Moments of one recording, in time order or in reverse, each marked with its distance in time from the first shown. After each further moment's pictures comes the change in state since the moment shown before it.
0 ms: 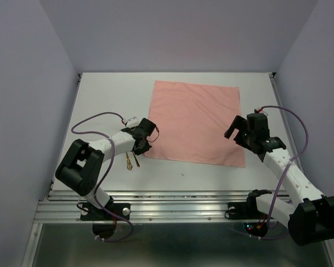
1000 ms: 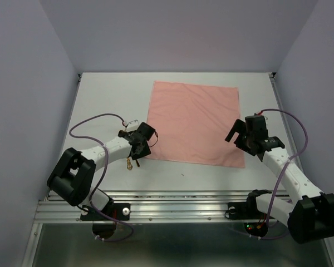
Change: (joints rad) left arm -0.036 -0.122 -0.063 -0.041 0.003 0.055; right arm 0.000 0.017 -0.006 -0.072 0.032 0.029
